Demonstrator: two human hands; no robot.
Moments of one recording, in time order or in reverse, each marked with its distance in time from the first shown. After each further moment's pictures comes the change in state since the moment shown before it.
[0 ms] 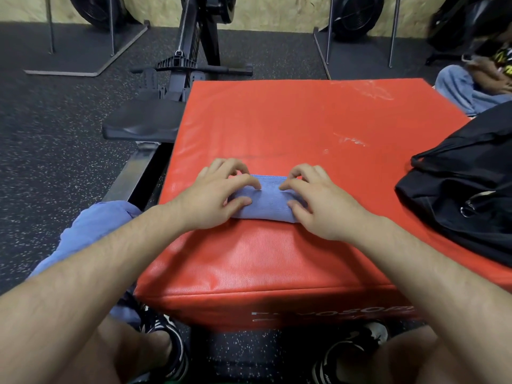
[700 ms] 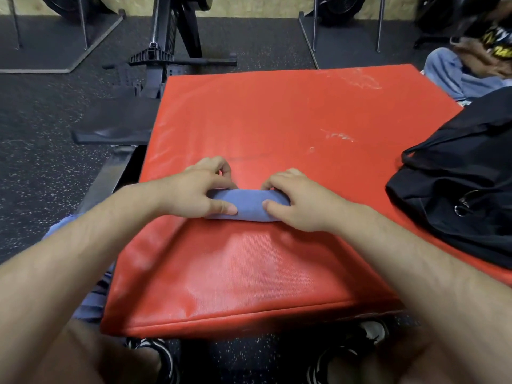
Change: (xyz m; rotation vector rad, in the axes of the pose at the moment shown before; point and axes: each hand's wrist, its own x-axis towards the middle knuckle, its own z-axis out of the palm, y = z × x) left_hand 0.052 -0.028 -0.008 -0.108 -0.377 -0.032; right_hand 0.033 0.028 0.008 0.180 -0.125 0.042
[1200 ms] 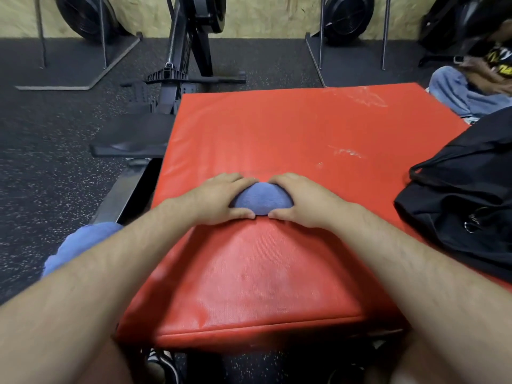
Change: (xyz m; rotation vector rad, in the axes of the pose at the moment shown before) left_hand 0.024 -0.007 0.018 0.187 0.062 -0.082; right_hand 0.031 0.011 -0.001 -0.108 -0.025 0.076
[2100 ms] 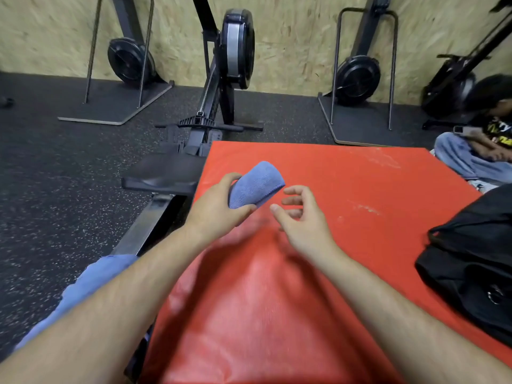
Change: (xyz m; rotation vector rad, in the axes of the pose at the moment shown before) left_hand -0.028 -0.018 -0.056 -0.427 0.584 -0.386; right_hand 0.041 -0.071 0.001 0.788 0.584 0.174
